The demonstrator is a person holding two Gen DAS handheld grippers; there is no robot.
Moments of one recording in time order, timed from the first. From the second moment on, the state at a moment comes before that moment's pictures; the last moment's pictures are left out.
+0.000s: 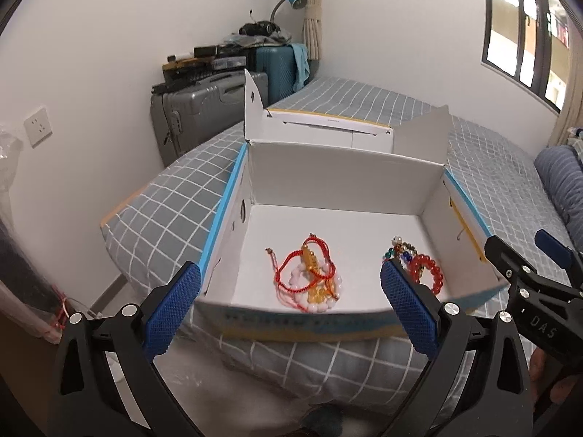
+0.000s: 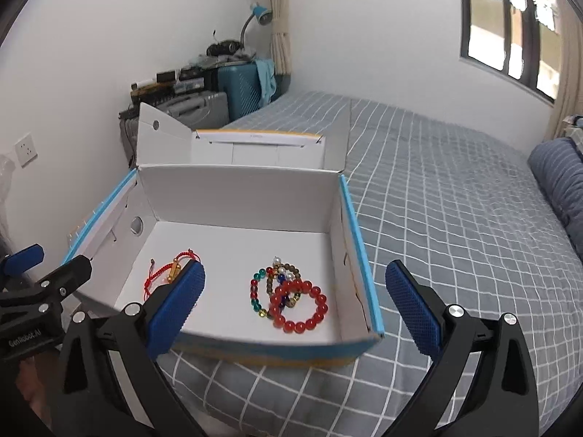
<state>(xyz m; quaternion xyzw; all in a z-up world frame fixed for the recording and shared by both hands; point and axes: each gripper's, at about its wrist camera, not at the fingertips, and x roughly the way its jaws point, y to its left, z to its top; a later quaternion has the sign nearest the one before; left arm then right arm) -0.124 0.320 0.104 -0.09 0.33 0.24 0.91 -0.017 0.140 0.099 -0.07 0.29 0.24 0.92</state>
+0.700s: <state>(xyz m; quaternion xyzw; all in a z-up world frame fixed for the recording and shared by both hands) -0.155 0.292 0.083 -0.06 0.32 0.23 0.92 -0.051 0.126 0.069 -0.07 0.31 0.24 0.92</state>
